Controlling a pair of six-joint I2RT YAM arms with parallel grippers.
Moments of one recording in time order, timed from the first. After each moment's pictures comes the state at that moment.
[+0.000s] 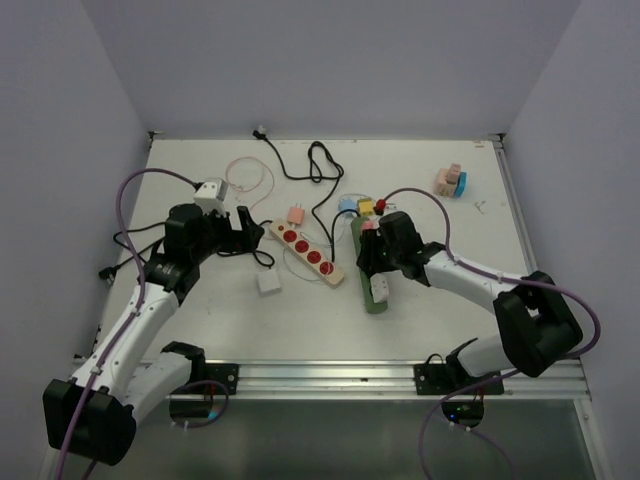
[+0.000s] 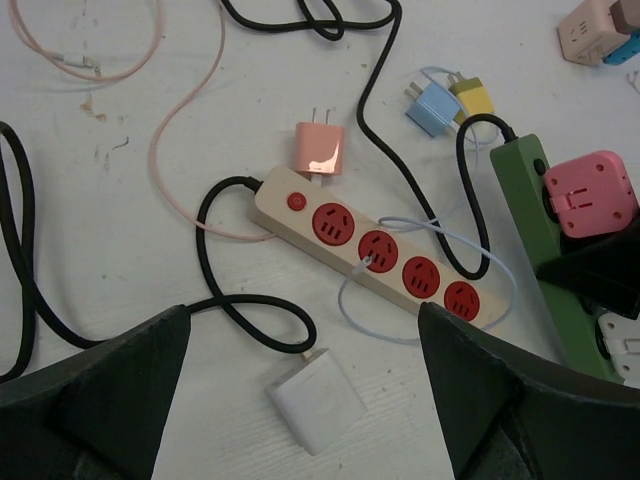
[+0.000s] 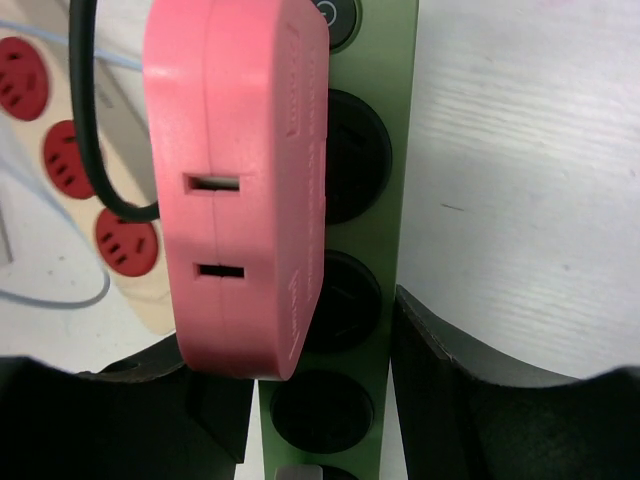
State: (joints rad) left arm -0.24 0.92 0.70 -0.22 0.16 -0.27; right arm 0.55 1.42 0.73 -0.16 0.03 0.48
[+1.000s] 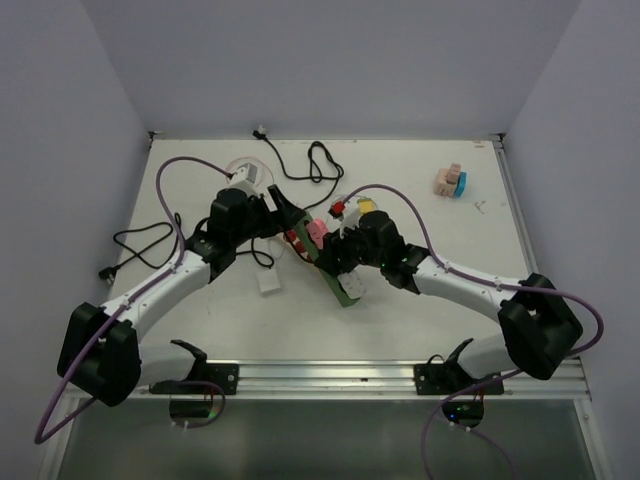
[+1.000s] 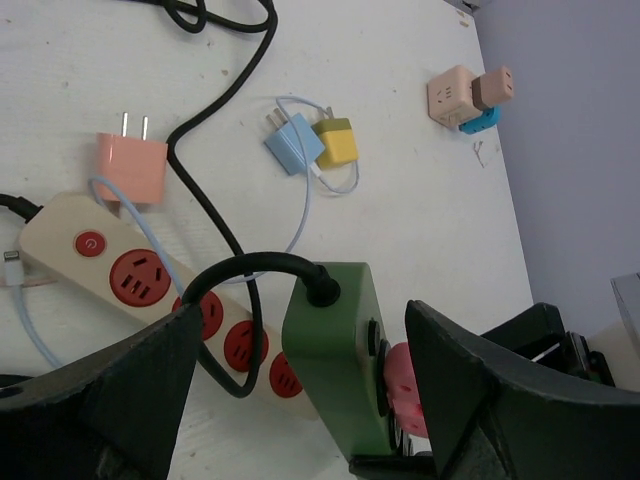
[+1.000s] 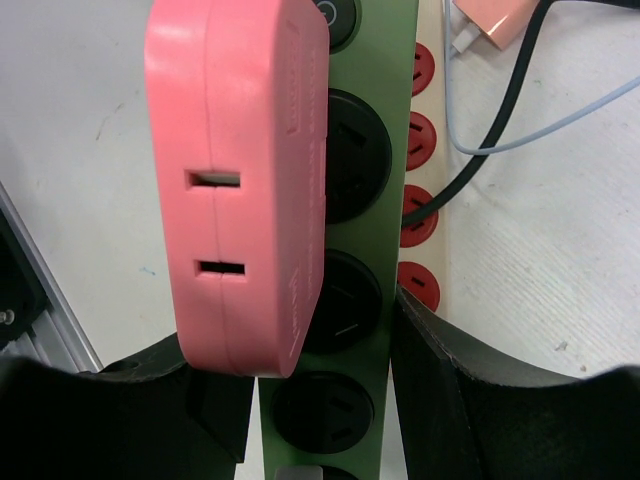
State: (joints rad) left arm -0.45 1.25 0.80 0.05 0.12 -0.71; right arm 0.75 1.40 0.80 0.10 -0.23 0.24
